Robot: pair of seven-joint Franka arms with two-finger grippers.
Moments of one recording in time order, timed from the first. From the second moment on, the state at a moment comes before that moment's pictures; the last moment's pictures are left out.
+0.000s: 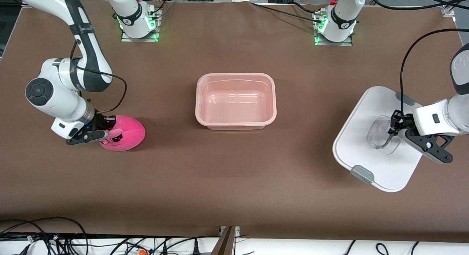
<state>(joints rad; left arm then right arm) 0.14 0.45 -0.19 -1.23 0.02 1.57 0.55 0.14 0.31 -0.08 -1.93 -0.01 2.23 -0.22</state>
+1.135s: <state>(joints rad) 0.14 0.45 -0.19 -1.23 0.02 1.57 0.55 0.66 0.37 0.07 -1.33 -0.07 1.57 -0.21</state>
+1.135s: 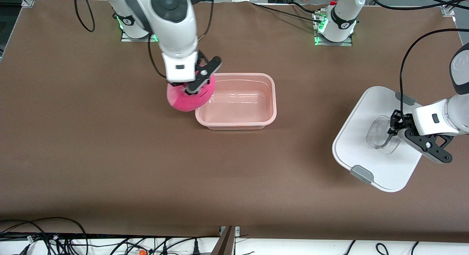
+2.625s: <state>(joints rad) 0.14 0.45 -0.19 -1.23 0.02 1.57 0.55 0.88 0.75 0.06 -1.14 -0.29 1.64 -0.17</state>
